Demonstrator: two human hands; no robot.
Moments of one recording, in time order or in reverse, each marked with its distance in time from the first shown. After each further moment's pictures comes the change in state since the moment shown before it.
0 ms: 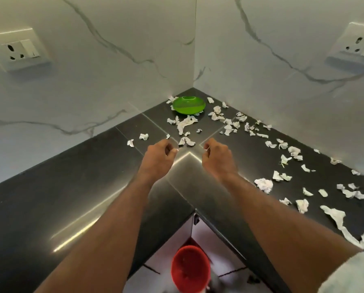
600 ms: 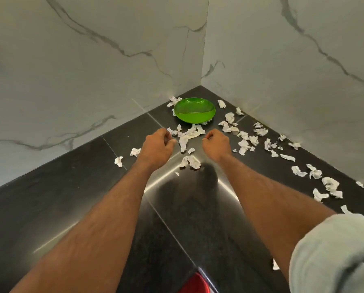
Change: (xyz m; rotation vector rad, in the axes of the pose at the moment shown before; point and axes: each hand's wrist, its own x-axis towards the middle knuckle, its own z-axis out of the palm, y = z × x) left_hand 0.182 -0.043 0.035 0.015 0.002 -0.093; right_hand 0.214 0.031 0.095 0.278 -0.136 0.298
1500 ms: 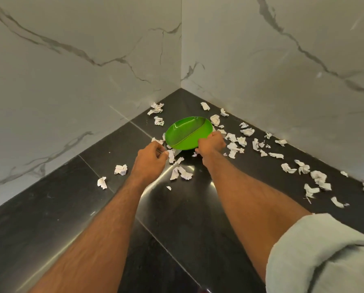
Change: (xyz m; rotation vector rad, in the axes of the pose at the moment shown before) left_hand 0.040 -0.020 0.025 -0.080 -0.092 -0.019; right_hand 0.069 0.012 0.028 0.367 0.321 0.474
